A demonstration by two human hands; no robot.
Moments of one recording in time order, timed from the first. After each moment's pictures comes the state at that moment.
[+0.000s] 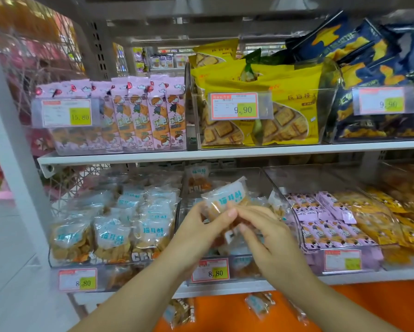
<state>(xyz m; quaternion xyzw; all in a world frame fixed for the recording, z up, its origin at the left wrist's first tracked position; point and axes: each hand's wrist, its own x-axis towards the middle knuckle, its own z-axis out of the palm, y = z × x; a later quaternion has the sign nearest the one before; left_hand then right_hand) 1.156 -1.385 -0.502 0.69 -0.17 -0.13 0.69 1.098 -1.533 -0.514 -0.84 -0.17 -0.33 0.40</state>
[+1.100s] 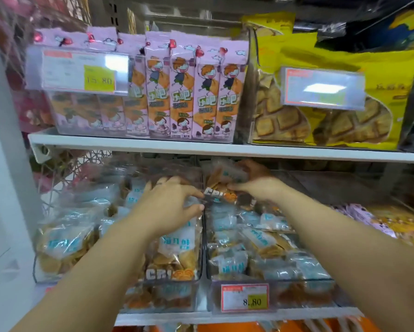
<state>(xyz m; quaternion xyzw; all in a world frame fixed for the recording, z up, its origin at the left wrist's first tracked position) 1.254 -1.301 -0.475 0.97 -0.23 0.04 0.12 1.294 -1.522 -0.481 -0.92 -0.01 -0.11 0.37</state>
